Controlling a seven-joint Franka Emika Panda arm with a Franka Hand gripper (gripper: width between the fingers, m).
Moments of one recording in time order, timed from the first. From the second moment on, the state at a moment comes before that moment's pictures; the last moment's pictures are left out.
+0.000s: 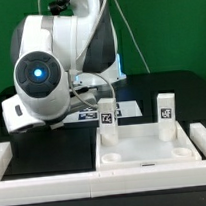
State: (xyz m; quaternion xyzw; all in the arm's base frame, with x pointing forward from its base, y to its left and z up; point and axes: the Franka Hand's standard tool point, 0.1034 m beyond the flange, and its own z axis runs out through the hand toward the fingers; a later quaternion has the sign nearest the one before) arm 0.349 -0.132 0.003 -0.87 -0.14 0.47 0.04
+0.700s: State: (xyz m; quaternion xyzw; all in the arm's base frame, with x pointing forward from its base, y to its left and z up) arm 0.393 -0.130 0.082 -0.87 -0.18 0.45 0.06
